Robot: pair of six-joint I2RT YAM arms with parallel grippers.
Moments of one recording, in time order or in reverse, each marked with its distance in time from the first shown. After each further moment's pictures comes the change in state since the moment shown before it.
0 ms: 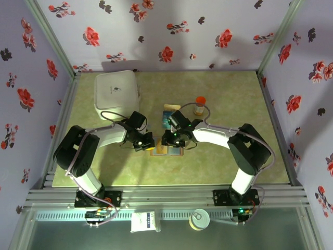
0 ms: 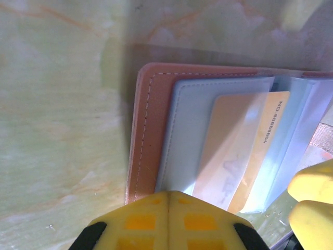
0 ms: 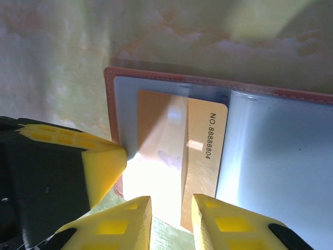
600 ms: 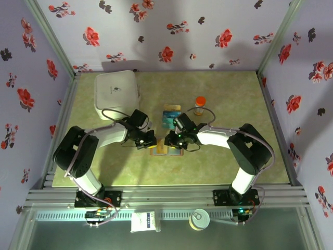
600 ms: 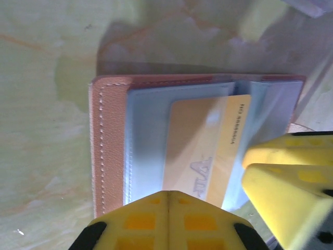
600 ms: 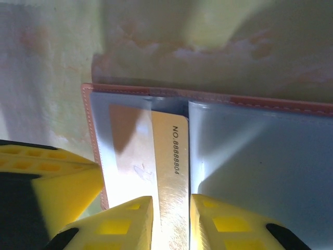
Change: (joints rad) left arm -0.021 0.001 0.033 0.000 0.000 -0.008; right arm -0.053 -0.005 -0.129 0.190 -0.060 0.080
